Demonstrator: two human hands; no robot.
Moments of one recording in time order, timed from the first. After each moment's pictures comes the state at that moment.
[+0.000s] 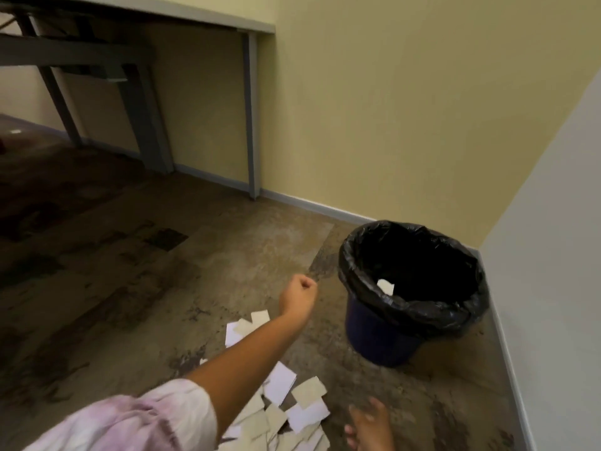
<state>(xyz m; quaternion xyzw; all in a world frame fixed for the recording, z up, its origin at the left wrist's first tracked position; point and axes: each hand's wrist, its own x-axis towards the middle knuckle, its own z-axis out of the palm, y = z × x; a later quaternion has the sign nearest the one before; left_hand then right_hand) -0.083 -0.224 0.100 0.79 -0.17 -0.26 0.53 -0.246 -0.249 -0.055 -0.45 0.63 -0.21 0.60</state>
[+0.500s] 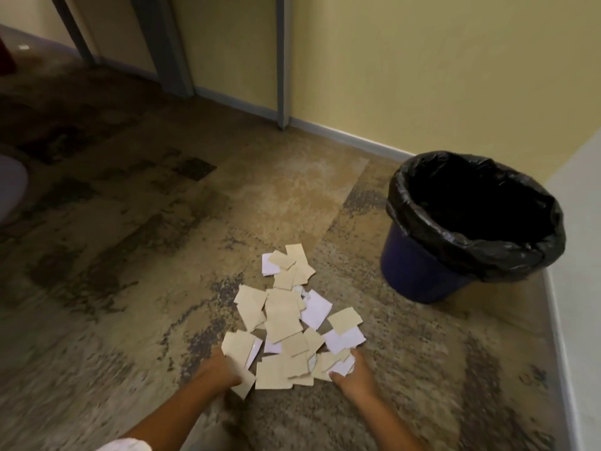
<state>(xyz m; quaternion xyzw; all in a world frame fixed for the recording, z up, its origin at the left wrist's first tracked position) -0.067 0.010 -0.090 0.90 -0.02 -0.40 0.14 -0.233 -0.185 -0.115 -0.70 0.52 0.11 0.48</state>
